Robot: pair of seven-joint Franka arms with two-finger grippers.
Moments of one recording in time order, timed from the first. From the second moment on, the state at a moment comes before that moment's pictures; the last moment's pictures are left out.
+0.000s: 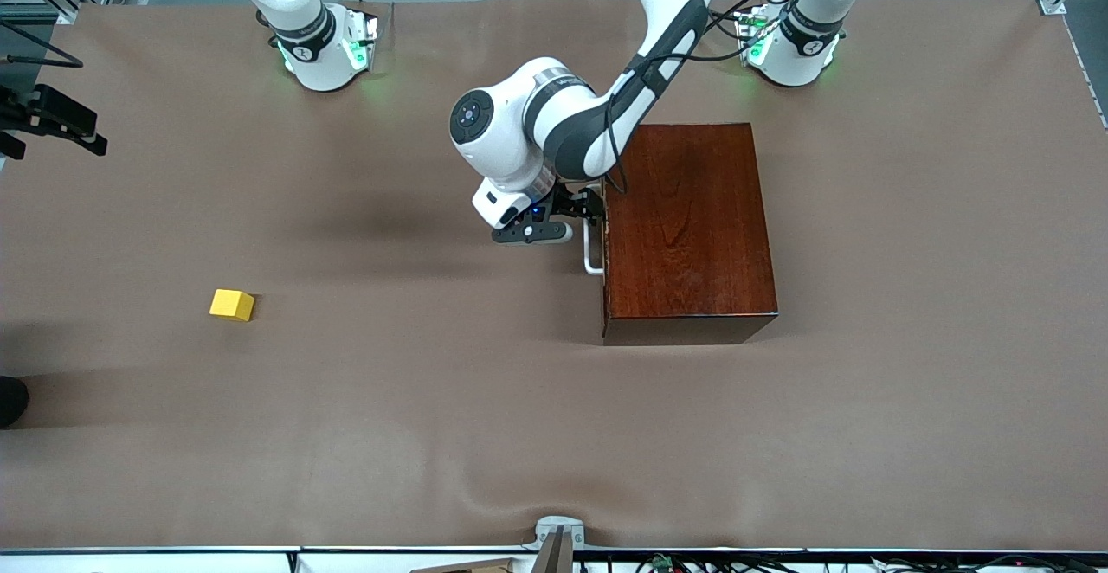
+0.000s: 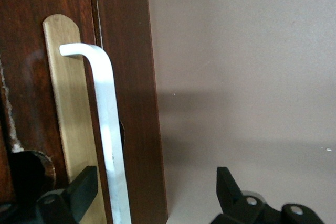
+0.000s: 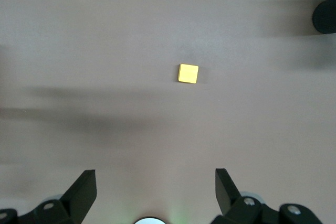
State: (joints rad) left arm -0.97 0.80 0.06 -1.19 0.17 1.71 -0.89; right arm 0.00 -0.04 -0.06 -1.52 -0.01 1.43 -0.11
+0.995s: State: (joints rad) left arm -0.97 0.81 0.05 -1.19 0.15 1.82 -1.02; right arm 0.00 -0.04 -0.06 -1.52 -0.01 1.43 -0.11
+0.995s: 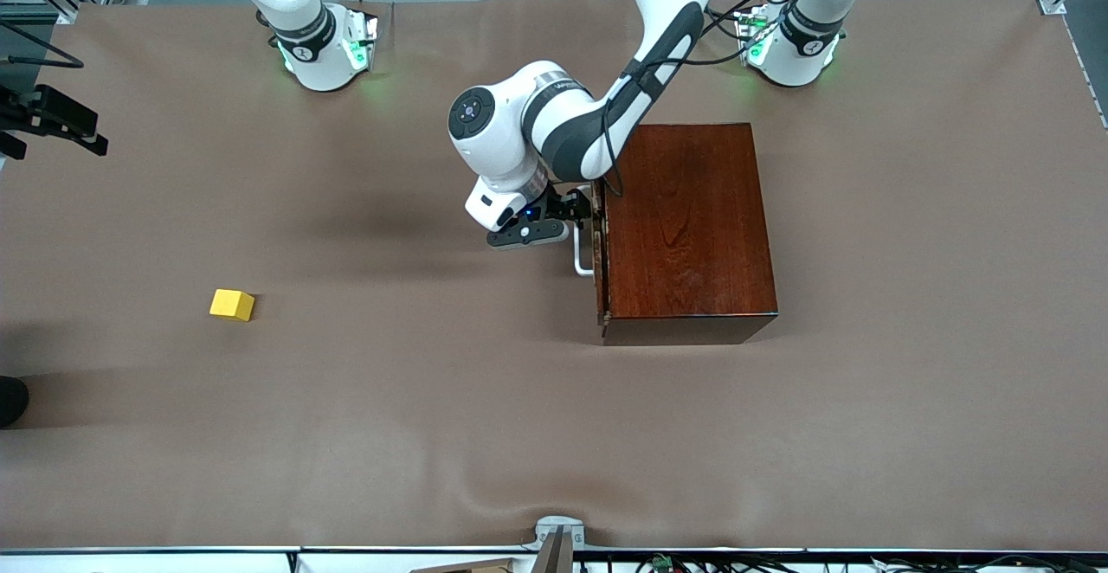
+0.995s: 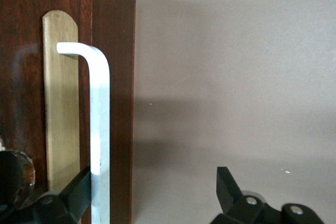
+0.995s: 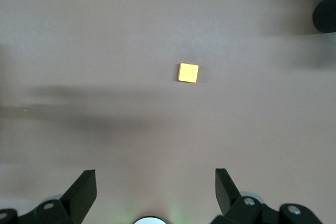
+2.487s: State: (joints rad) left arm -0.99 0.82 0.04 -1.17 0.08 2.02 -1.08; right arm -0.01 -0.04 -0.06 -1.52 -0.01 1.43 -0.11
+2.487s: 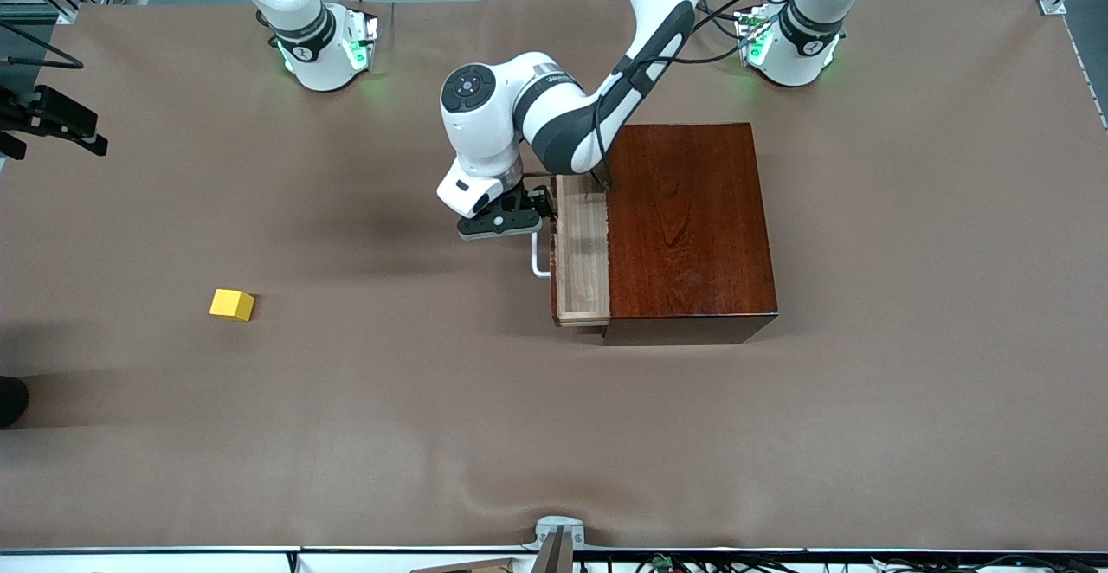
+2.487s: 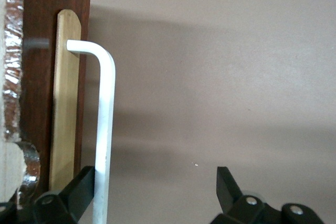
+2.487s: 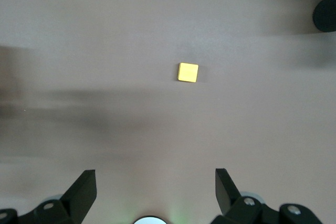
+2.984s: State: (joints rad) left arm -0.99 0.83 0.05 -1.16 0.07 2.01 -1.08; right arm -0.01 -0.04 -0.06 -1.52 -0.01 1.43 -0.11
